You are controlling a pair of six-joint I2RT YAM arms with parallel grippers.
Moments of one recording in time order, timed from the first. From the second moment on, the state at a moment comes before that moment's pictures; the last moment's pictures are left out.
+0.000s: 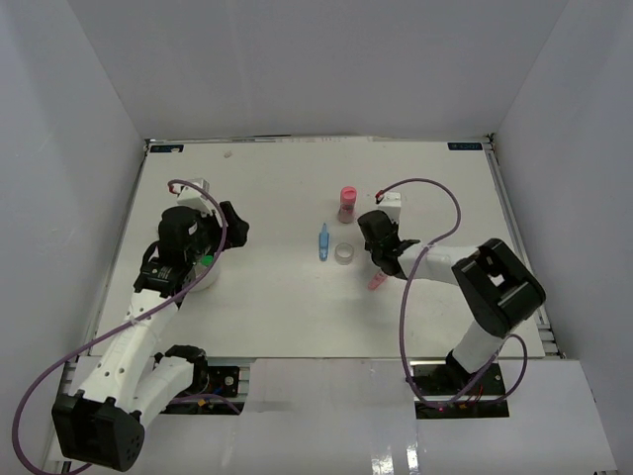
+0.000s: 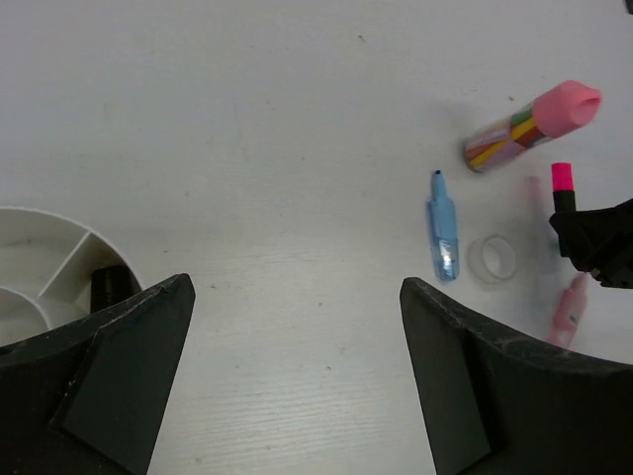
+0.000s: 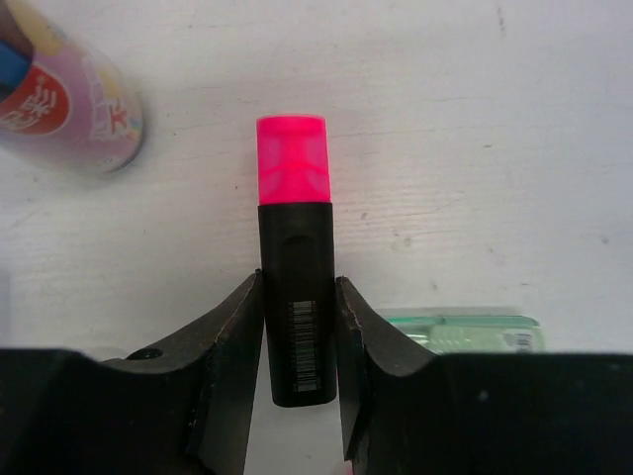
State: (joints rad) left arm -0.22 0.88 0.74 -0.27 -0.01 -0.32; right arm 0.66 1.73 0.83 0.15 0.61 0.46
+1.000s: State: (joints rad) left arm -0.70 1.36 1.05 -0.10 0.26 -0.74; right arm 0.83 1.01 0.41 0.50 -0.06 0.03
